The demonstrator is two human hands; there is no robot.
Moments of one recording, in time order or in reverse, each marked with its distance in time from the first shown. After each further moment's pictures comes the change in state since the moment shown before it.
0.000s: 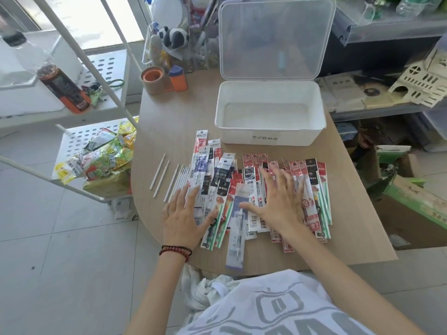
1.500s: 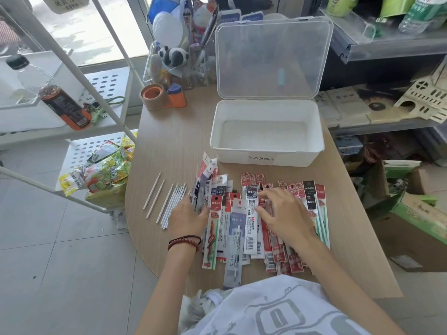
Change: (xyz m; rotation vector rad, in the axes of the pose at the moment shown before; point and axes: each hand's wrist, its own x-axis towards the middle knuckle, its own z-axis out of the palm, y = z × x) left_hand 0.054 0.057 -0.028 -0.326 -0.025 -0.387; right_hand 0.033 0.035 -0.012 0.179 0.040 -0.179
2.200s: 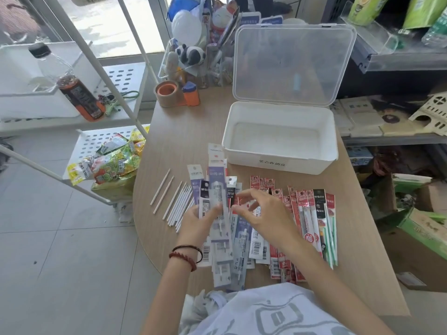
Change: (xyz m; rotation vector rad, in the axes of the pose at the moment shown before) left_hand -0.026 0.007 -0.023 -0.726 -0.275 -0.152; right_hand 0.006 -0.059 -0.017 0.341 -0.138 -0.055
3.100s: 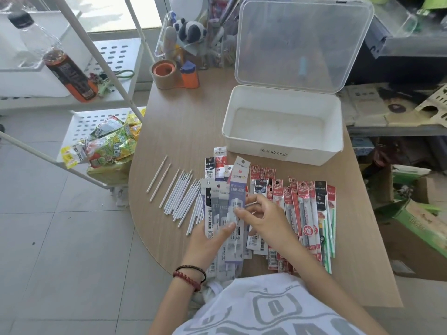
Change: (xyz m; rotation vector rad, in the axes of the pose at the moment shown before) left_hand -0.032 -0.030 0.016 -0.011 -0.126 0.008; right_hand -0.016 0.012 0.016 0.490 -0.111 0.254
